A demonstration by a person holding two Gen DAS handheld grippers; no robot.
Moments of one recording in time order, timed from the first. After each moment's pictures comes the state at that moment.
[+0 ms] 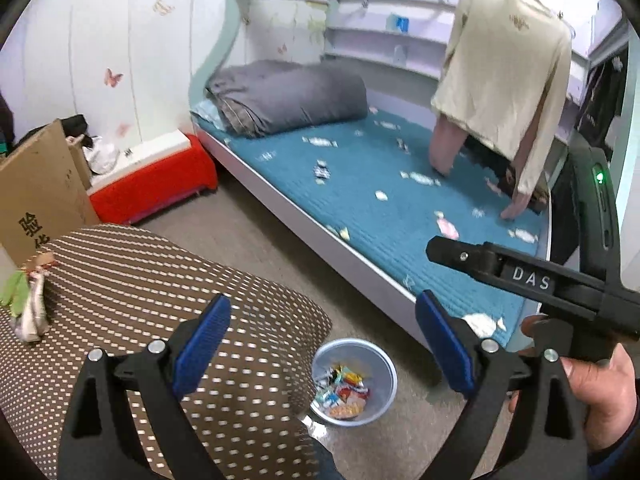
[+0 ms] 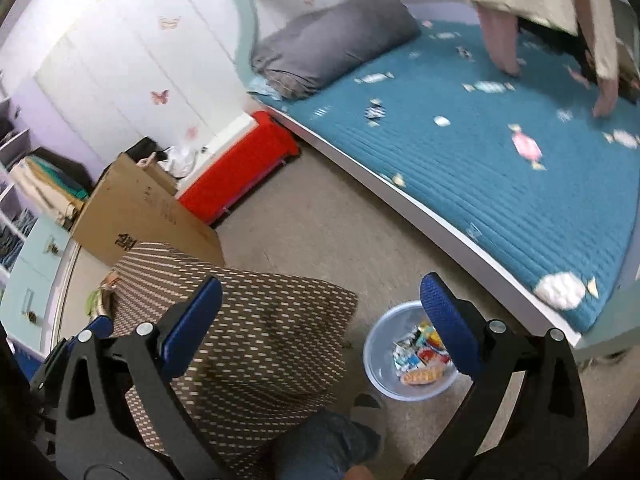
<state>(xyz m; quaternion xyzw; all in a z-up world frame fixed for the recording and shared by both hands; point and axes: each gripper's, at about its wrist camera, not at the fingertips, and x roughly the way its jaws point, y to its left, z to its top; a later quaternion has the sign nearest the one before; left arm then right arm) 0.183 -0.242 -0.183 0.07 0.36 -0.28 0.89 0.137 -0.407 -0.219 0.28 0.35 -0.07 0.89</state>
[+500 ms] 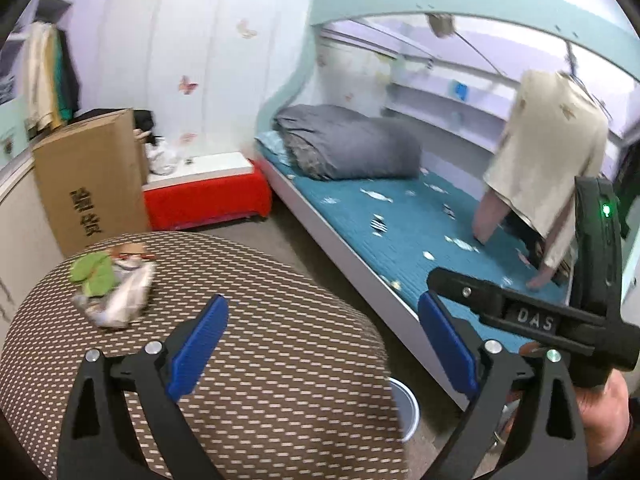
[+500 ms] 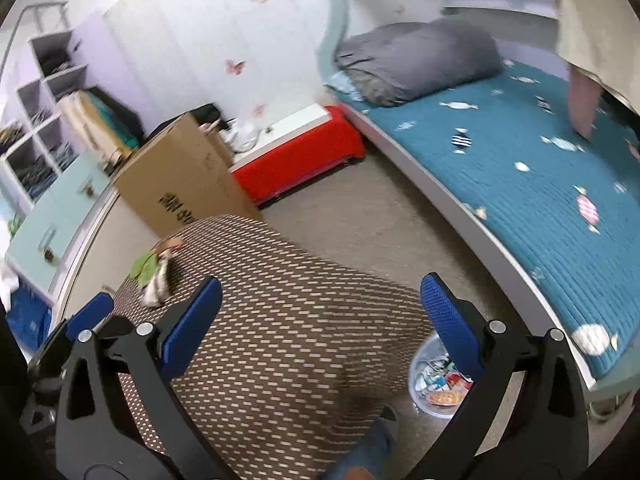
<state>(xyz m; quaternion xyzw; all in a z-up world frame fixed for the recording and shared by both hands) 0.192 -0.107 -0.140 -0.02 0.30 -0.20 0.93 0.186 -0.276 -0.167 0.19 0.35 0.03 0.92</state>
